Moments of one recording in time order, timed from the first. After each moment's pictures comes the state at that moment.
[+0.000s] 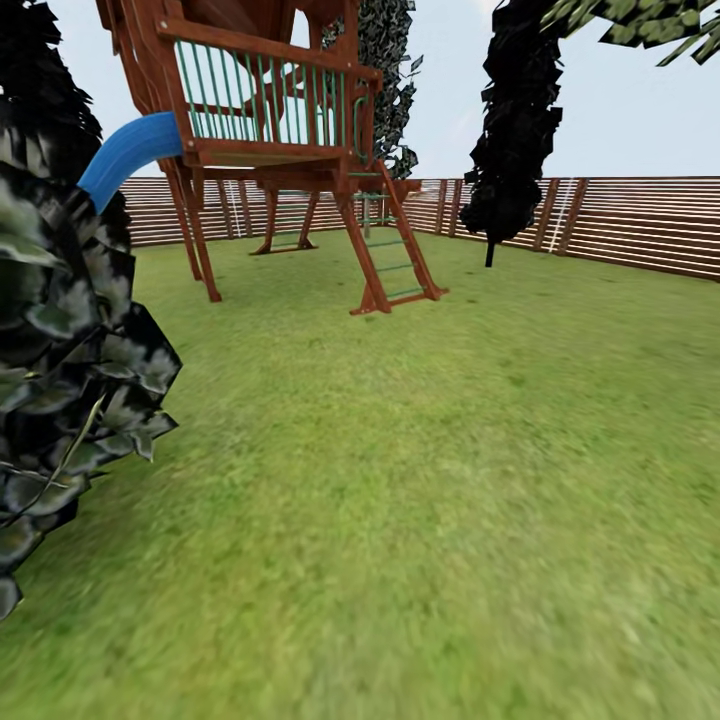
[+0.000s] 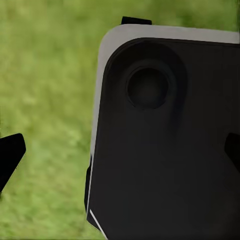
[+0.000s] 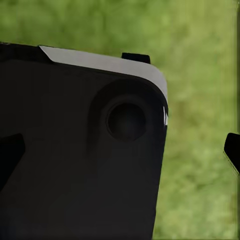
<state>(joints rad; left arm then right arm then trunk) -0.05 0.03 0.13 -0.09 0.01 -0.05 0.00 -0.07 0.00 0.01 -0.03 0.09 -0.20 -0.01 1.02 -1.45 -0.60</state>
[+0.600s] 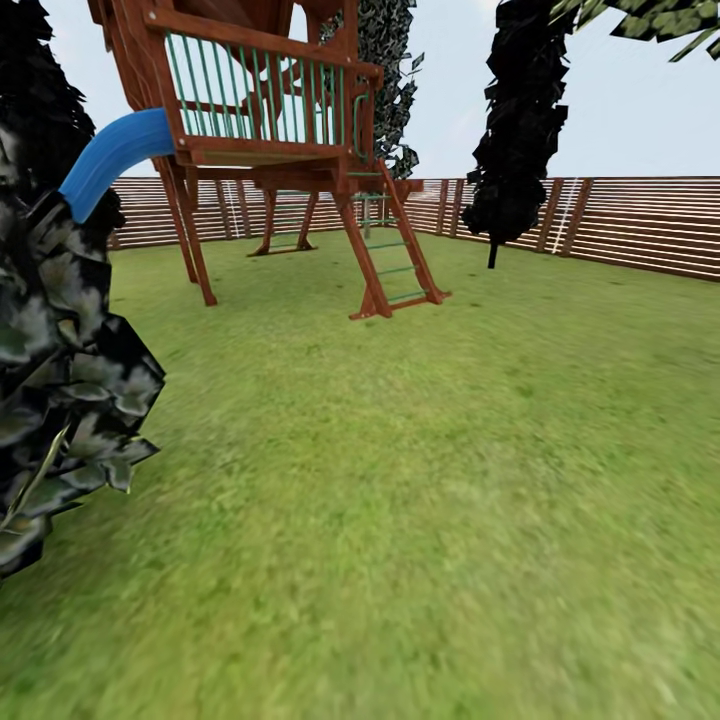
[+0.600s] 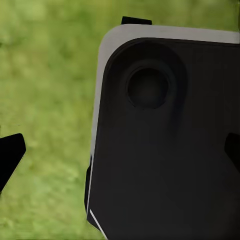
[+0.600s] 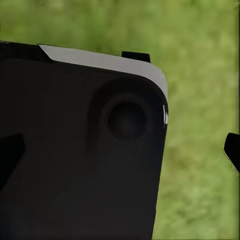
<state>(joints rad) -0.05 0.03 0.13 -0.09 0.01 -0.05 0.00 -0.08 0.00 0.01 -0.03 0.09 -0.19 -0.01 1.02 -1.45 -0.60</state>
